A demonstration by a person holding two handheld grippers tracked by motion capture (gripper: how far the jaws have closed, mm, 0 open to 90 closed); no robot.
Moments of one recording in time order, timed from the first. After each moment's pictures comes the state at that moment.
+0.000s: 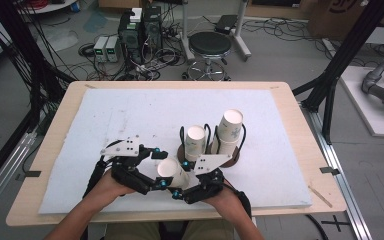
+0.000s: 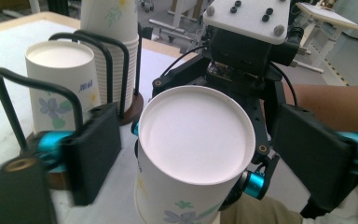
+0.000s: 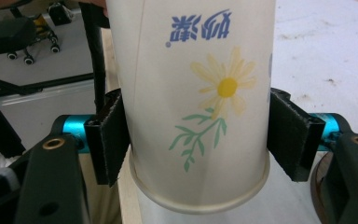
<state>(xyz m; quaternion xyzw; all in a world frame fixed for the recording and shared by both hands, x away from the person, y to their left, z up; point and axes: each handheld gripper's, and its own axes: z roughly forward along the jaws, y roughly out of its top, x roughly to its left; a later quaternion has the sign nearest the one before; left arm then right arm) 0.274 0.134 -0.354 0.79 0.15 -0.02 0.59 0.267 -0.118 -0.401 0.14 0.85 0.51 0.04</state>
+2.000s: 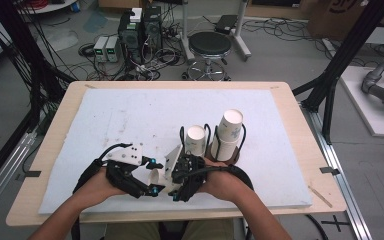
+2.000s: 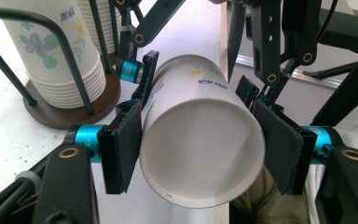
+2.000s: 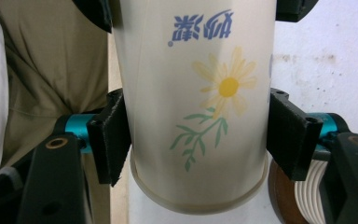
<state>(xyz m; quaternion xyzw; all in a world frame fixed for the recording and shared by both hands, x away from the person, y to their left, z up) 0.274 0.142 -0.356 0.88 0.10 -0.01 0.47 0.278 -0.064 -0.352 0.00 0.97 0.22 0.06</state>
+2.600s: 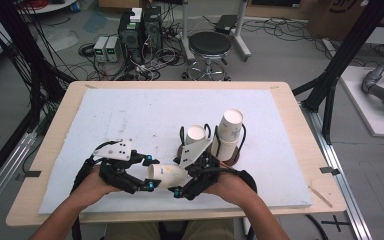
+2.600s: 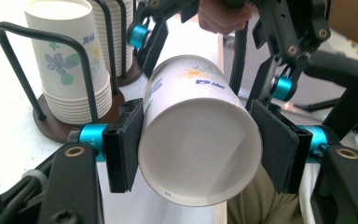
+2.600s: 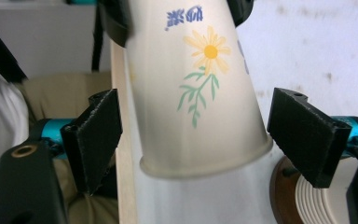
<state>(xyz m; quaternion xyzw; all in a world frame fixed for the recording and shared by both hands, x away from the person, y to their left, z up) 0.278 0.162 -0.361 0.83 0.12 -0.02 0.55 0.277 -0.101 -0.345 0.05 0.92 0.39 0.06</state>
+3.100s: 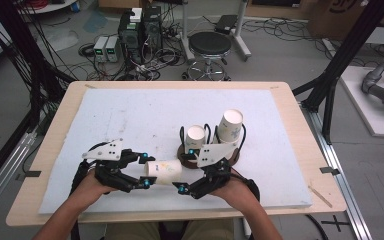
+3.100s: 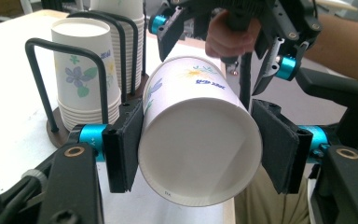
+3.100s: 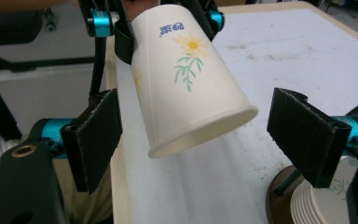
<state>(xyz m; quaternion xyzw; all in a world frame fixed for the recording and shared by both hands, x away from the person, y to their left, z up) 0.279 0.177 -0.373 0.80 0.12 0.00 0.59 0.272 -0.128 -0.358 0.10 0.86 0.50 0.07</state>
